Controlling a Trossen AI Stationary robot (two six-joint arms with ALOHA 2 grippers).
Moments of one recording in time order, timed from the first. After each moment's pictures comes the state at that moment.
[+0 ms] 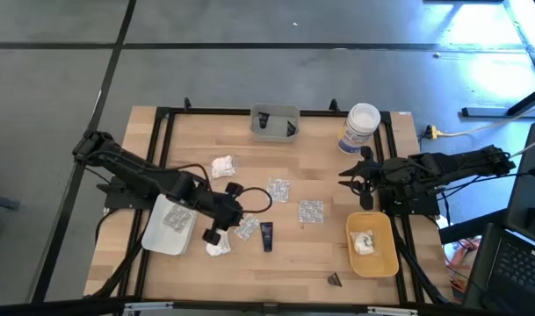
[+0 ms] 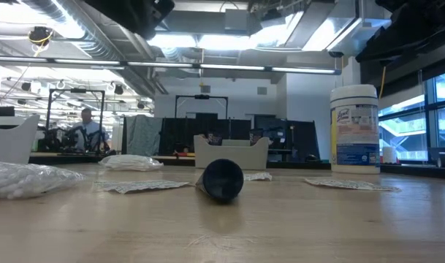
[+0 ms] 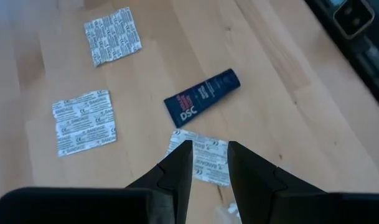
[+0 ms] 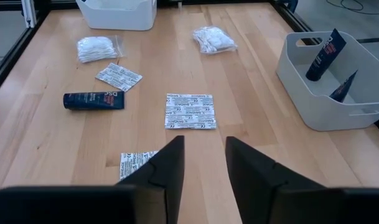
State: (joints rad) left arm -0.35 1.42 1.12 -0.62 -0.09 0.07; right arm 0.24 0.56 0.57 -0.56 0.30 0.17
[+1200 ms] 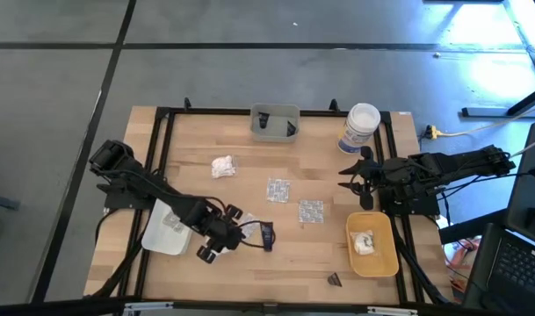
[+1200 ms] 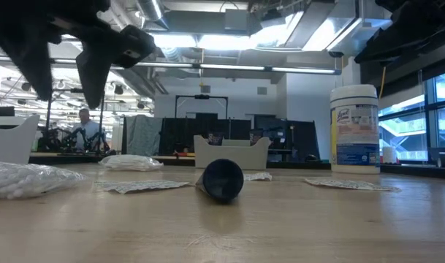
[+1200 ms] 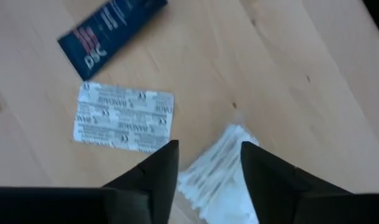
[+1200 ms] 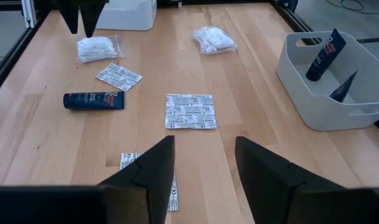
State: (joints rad) left arm -0.48 1.63 1.12 -0.69 -0.03 0.01; right arm 0.24 0.56 0.57 -0.56 0.30 0.17
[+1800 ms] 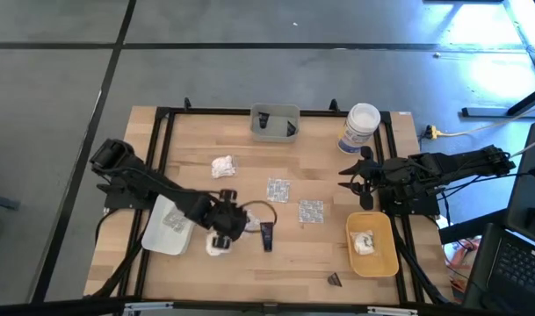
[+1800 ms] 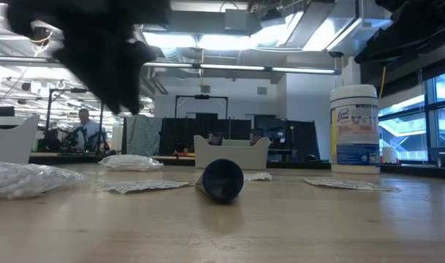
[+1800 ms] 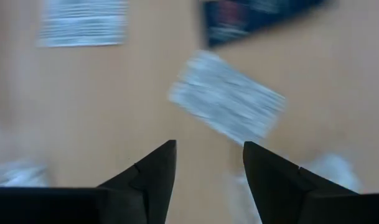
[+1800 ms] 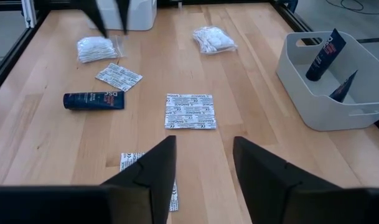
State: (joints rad) left arm -0.40 1.63 1.12 -0.73 -0.31 -0.31; right arm 0.24 0.56 0.57 -0.56 0.30 0.17
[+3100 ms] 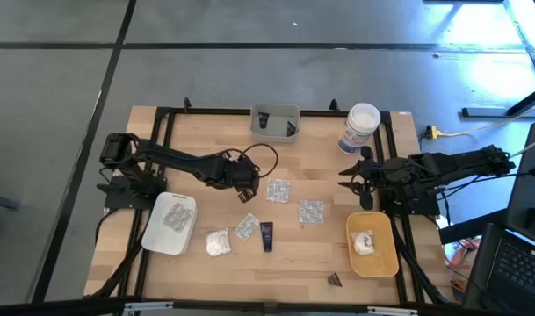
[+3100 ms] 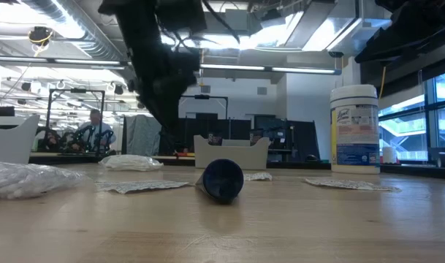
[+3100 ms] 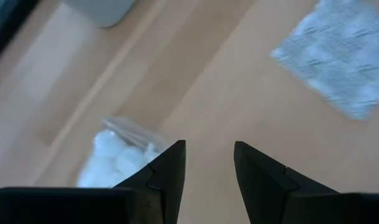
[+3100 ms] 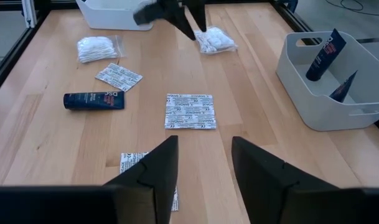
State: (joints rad) left arm -0.05 1.68 1.12 -0.72 -0.50 -0.62; right arm 0.24 0.56 0.57 -0.56 0.30 0.17
